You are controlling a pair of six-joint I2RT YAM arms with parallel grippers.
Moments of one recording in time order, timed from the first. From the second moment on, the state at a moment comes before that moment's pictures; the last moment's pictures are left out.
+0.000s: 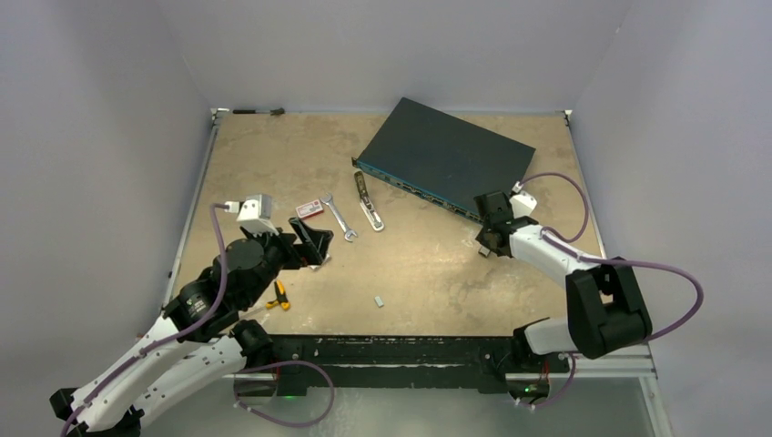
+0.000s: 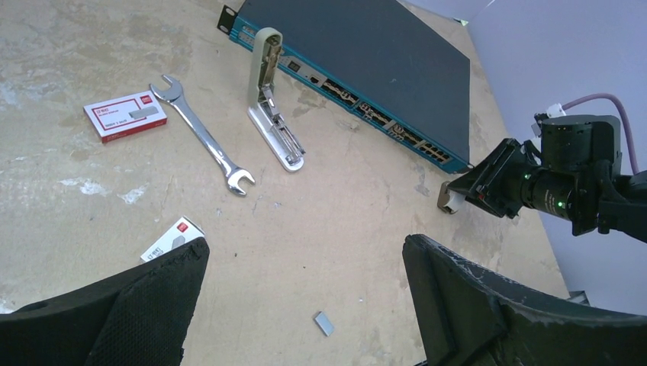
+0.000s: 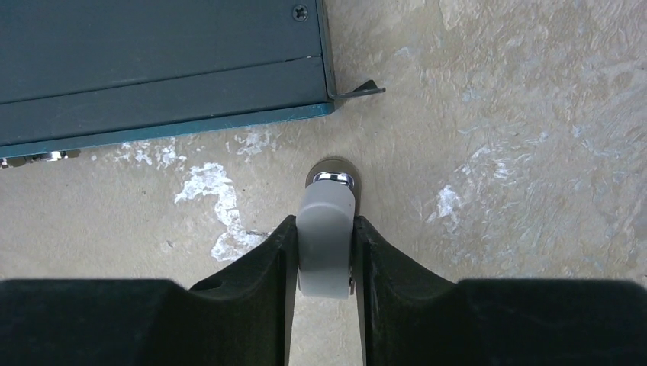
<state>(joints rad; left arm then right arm) -0.83 0.50 0.73 -0.53 -0.43 -0.68 0.33 1.39 0.71 -0.41 0.46 0.87</state>
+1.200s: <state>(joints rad) -0.83 0.36 0.33 0.26 0.10 -0.47 0.55 0.76 0.70 0.12 -0.61 0.24</state>
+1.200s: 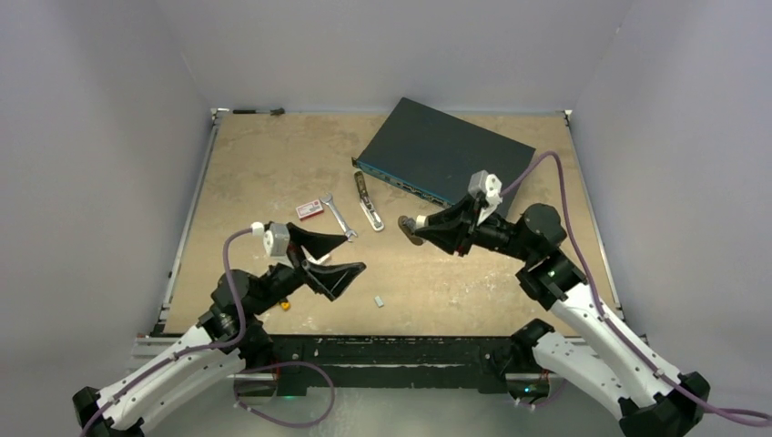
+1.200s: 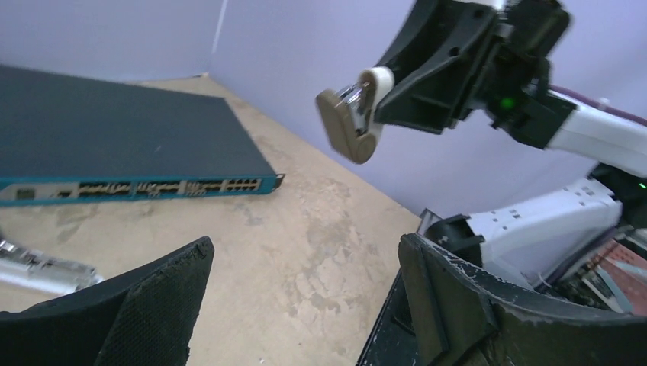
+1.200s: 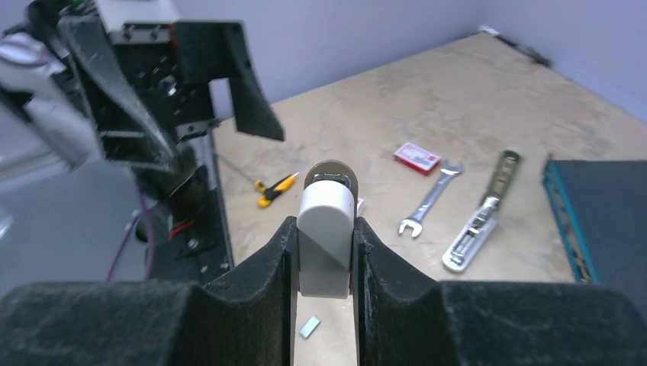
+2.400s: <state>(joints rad) -0.83 0.71 0.36 0.82 0.62 -0.40 0.76 0.97 0.84 0.08 -1.04 -0.12</state>
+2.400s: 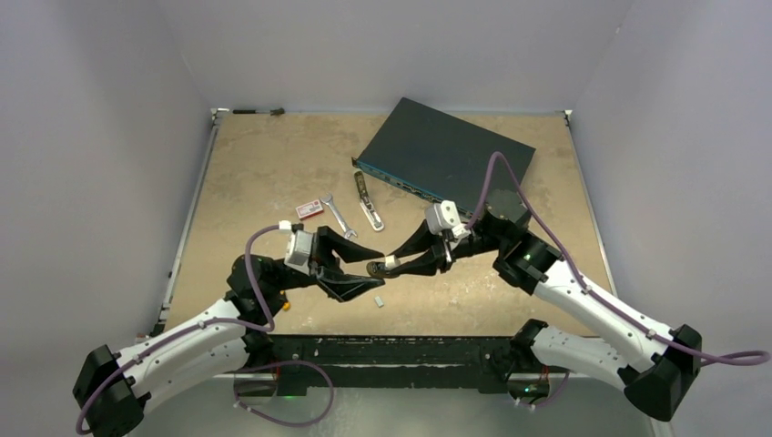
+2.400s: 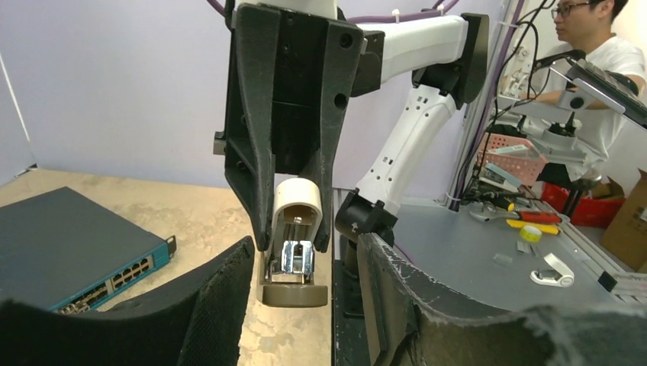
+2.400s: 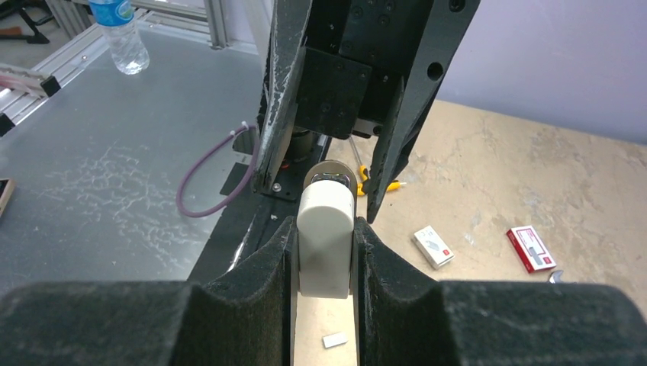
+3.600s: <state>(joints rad) -0.83 0.69 0.26 0.99 0.53 -0.49 0.78 0.72 0.55 0.56 -0.75 0.24</state>
